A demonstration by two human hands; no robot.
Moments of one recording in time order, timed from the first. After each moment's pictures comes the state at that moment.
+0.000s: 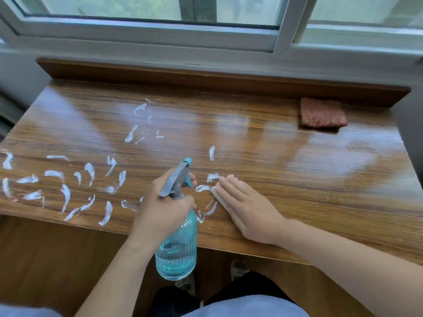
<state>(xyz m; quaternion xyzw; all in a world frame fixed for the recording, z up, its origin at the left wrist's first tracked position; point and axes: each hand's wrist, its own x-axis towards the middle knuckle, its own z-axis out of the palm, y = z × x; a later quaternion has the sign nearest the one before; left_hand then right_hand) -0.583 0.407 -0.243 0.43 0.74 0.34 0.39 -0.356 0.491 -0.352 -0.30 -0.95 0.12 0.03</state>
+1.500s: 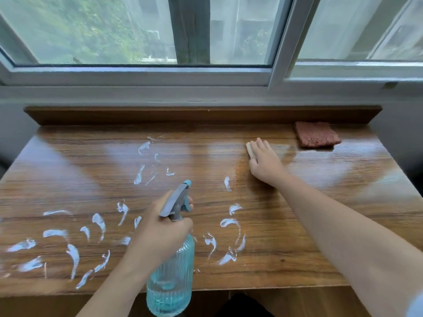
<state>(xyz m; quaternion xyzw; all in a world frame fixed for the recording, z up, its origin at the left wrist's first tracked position) -0.682 0.437 -0.234 0.49 0.70 0.29 0.44 -0.422 0.656 -0.344 -0.60 -0.79 0.14 0.07</state>
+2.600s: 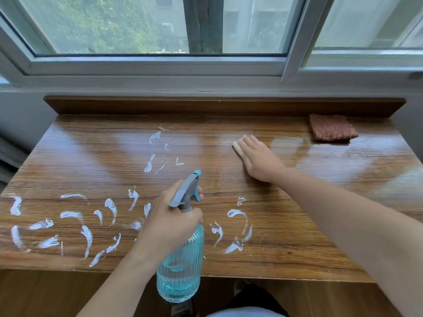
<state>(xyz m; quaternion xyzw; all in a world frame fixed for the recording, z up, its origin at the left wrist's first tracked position) -0.673 0.428 -0.231 0.48 0.70 0.32 0.42 -0.452 0.642 -0.341 -0.44 -0.89 0.08 0.04</state>
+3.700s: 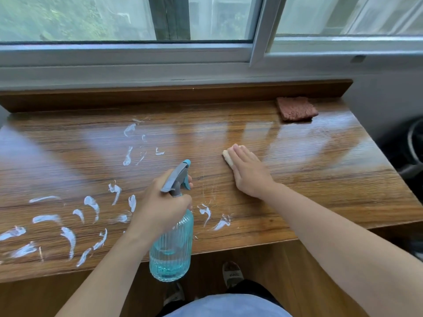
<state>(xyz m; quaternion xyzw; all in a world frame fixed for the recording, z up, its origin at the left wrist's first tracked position) -0.680 0.426 -0.241 0.51 0.69 0.26 0.45 -0.438 0.536 -0.343 -0.56 -0.82 0.10 0.04</state>
